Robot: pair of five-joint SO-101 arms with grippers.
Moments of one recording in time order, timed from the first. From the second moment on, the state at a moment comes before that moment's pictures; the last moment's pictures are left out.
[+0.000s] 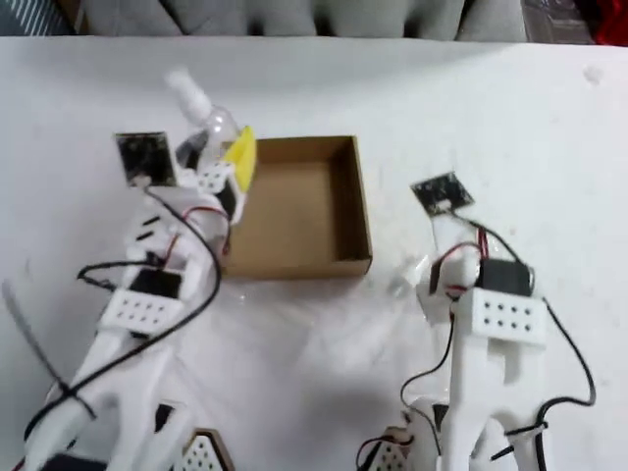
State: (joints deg) left arm 5.6 -32.5 63.7 -11.8 15.0; right arm 6.9 -41.8 51.9 73.3 31.3
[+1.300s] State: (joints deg) left arm 5.1 8.7 46.2 -27.6 6.4; right arm 2.0 -44.2 72.9 53.8 33.5
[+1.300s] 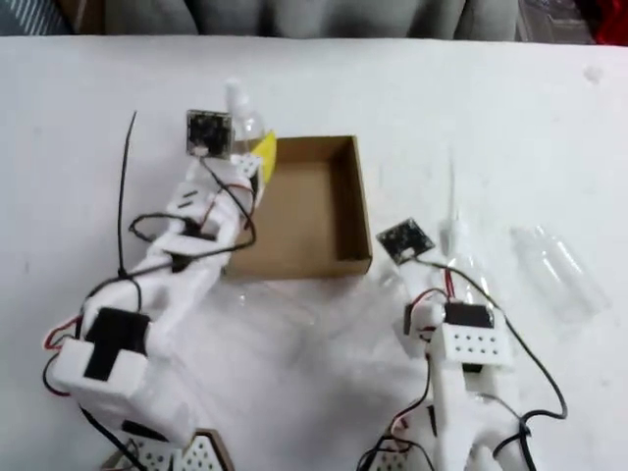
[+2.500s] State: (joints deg) left arm 3.3 12.5 43.4 -27.6 6.4; right arm 1.9 -44.2 73.5 53.8 33.5
